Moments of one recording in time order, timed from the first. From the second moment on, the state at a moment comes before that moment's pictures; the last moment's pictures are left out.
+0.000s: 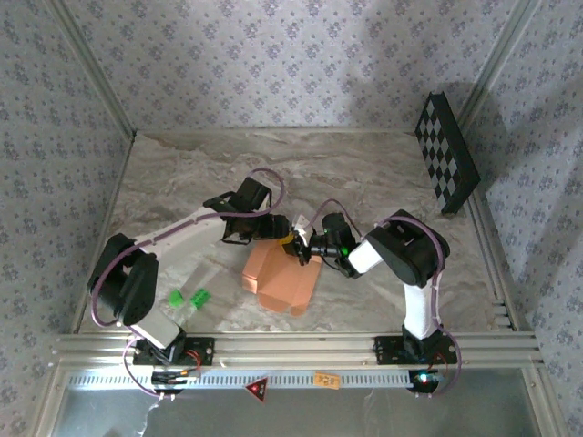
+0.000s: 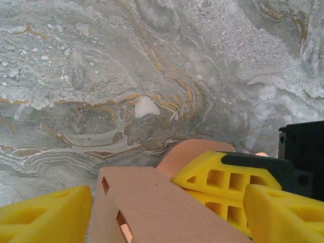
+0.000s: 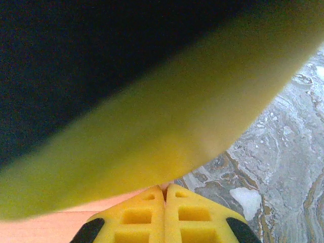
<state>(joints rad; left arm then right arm) -0.66 1.58 1.08 -0.54 0.11 -0.59 0.66 1.95 0.63 0.99 -0.59 -0.10</state>
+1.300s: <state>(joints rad) -0.66 1.61 1.10 -0.58 0.20 -0.51 0.66 2.02 0.66 1.01 -0.68 -0.04</state>
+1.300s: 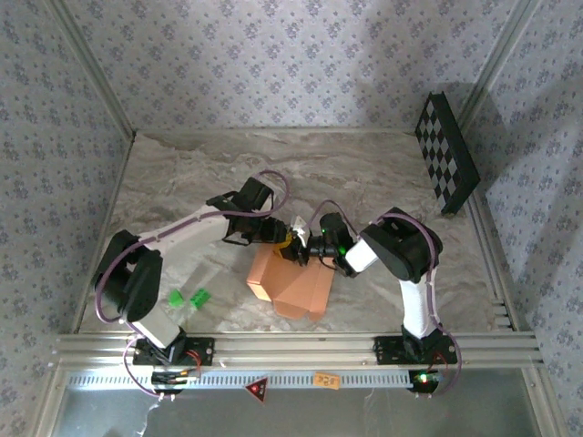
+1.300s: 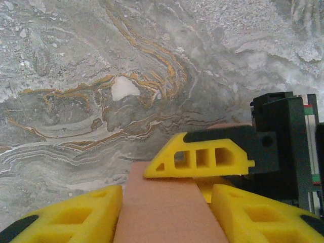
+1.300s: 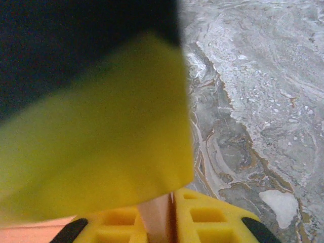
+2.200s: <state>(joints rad) -0.57 1.40 1.02 -0.54 0.22 -0.58 0.69 1.79 0.82 0.40 -0.42 -0.11</state>
